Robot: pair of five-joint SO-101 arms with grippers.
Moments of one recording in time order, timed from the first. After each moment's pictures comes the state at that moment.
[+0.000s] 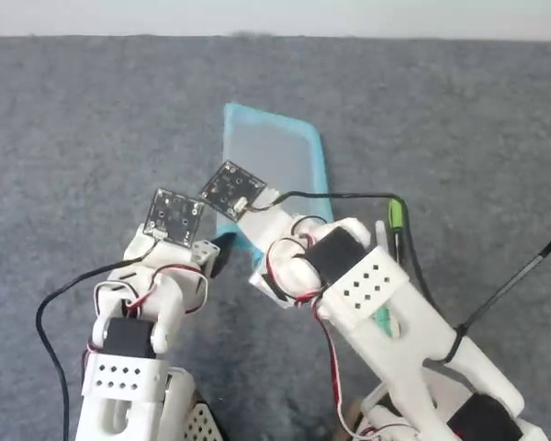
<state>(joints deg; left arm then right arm) -1.0 -73.7 79.2 45.4 -9.0 -46.2 -28.3 27.3 75.4 14.5</state>
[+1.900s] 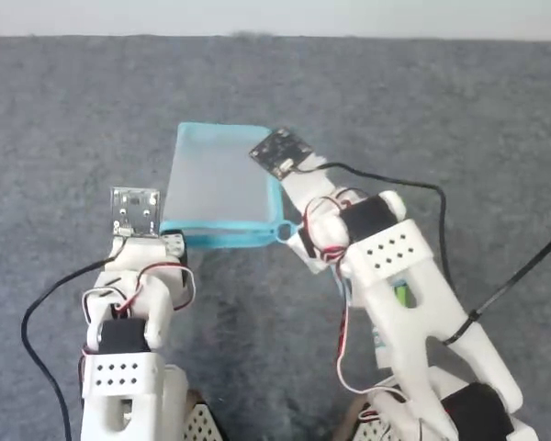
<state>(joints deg) -10.0 -73.0 84.4 39.0 0.8 -28.6 -22.4 27.0 72.4 17.8</state>
